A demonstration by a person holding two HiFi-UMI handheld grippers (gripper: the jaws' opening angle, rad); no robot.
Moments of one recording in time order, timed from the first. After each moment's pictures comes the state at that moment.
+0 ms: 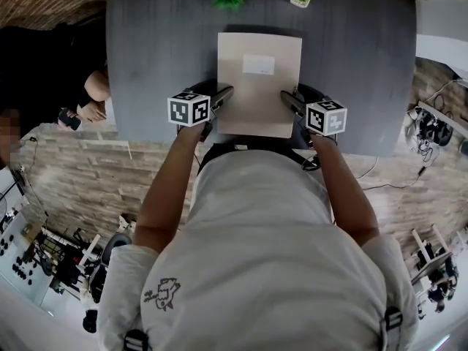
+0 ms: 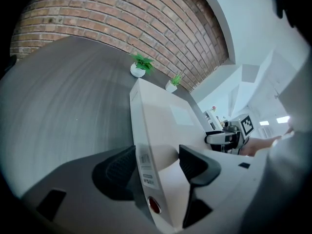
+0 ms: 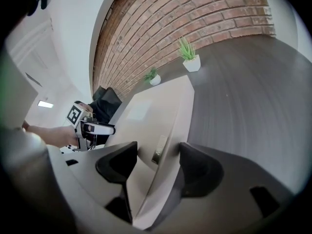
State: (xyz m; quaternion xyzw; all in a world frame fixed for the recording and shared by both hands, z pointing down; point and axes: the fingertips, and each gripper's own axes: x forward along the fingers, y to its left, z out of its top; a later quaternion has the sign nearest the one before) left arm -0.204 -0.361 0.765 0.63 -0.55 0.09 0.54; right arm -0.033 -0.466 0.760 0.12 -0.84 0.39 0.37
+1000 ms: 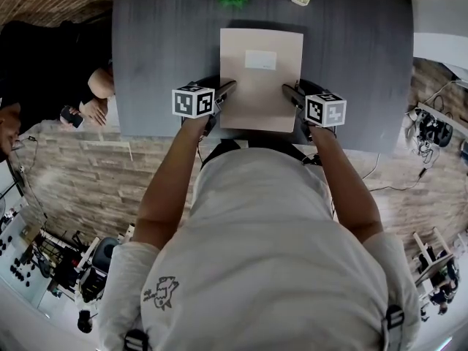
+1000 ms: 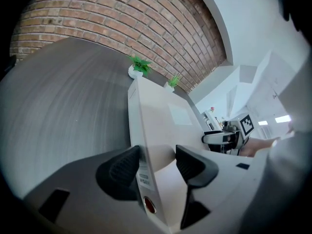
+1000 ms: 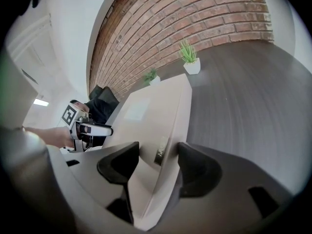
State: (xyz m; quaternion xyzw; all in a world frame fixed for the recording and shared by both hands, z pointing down) left arm -0.200 -0.363 0.757 0.64 -0.55 0.08 0.54; right arm -0.035 -0.467 0.753 0.14 -0.83 0.38 0.38
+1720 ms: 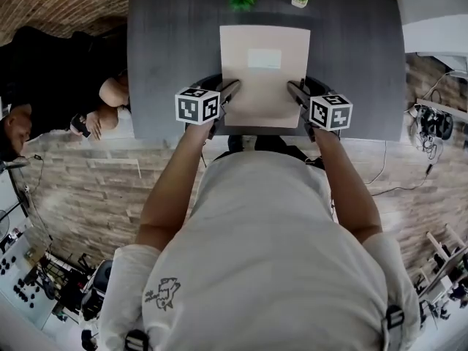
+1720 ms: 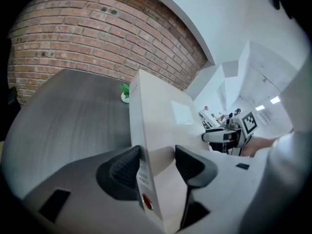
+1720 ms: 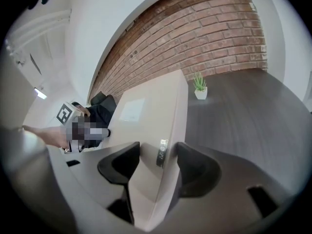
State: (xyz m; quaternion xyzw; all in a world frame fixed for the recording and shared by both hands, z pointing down) left arm -0.216 -0.336 0.677 0.68 -0.57 0.10 0.45; right arm -0.048 -0.435 0.676 0.19 -0.88 0.31 0.31
